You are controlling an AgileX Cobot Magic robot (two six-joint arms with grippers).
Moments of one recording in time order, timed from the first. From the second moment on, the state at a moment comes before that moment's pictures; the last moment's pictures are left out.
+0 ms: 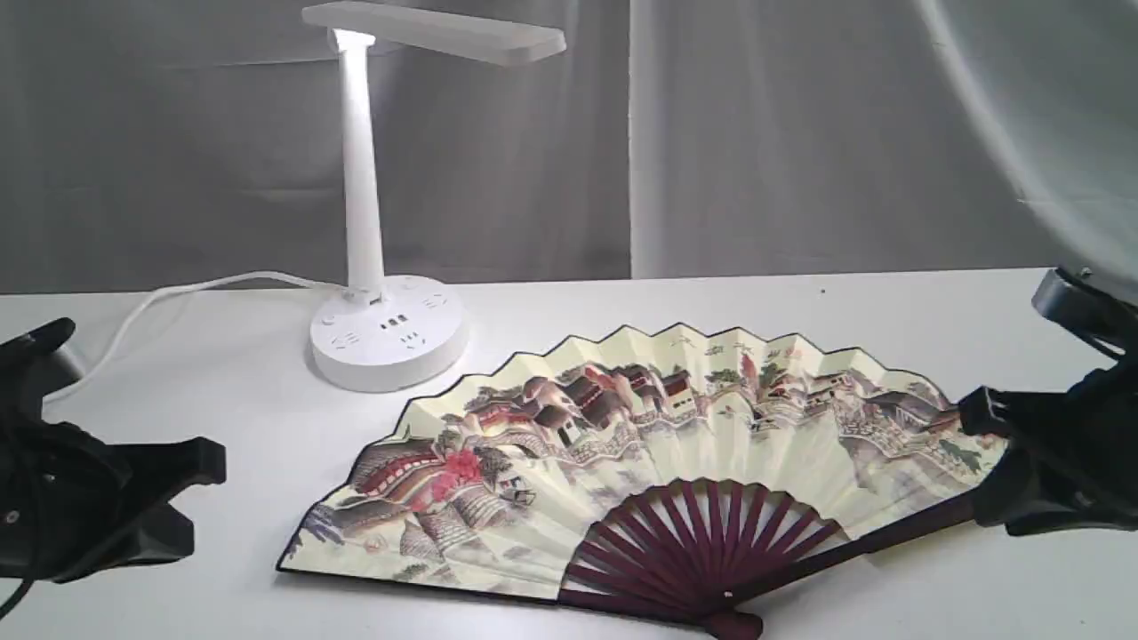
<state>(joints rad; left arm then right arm) -0.05 1.54 -0.76 -0.66 0.47 0.29 -0.16 1.69 -0.98 0.59 0.79 -0.46</state>
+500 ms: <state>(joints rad) -0.04 1.54 -0.92 -0.10 0.78 -0.02 0.01 1.63 -0.98 0.06 0.81 -0.06</state>
